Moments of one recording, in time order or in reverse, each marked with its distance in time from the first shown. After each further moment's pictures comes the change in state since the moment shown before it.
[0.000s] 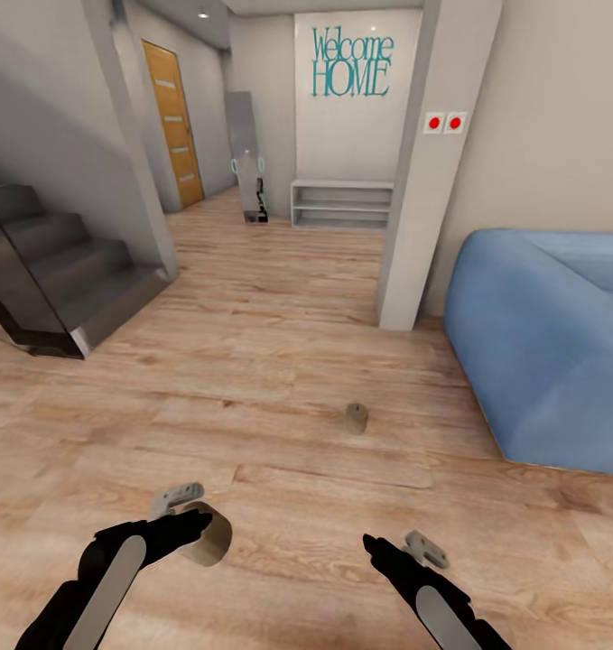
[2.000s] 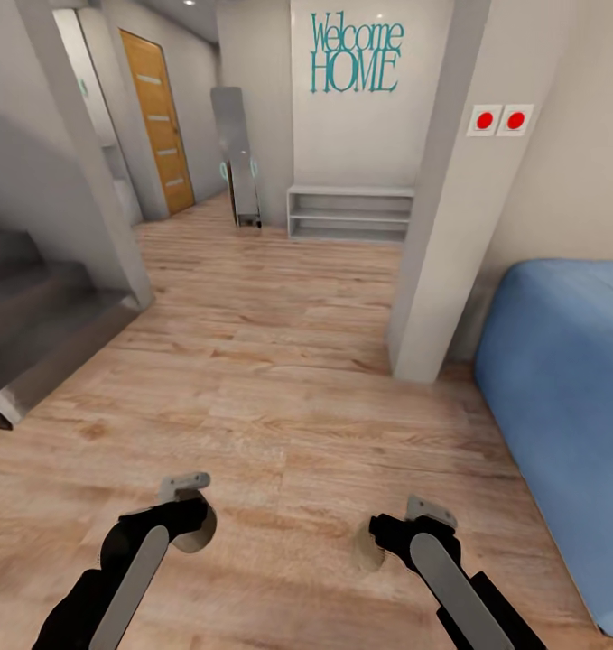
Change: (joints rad) left arm -0.023 -0.066 -0.044 -0.087 -0.167 0.061 0.192; right arm -0.056 0.022 0.003 -0.380 -0.065 0.410 -0.648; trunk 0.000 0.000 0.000
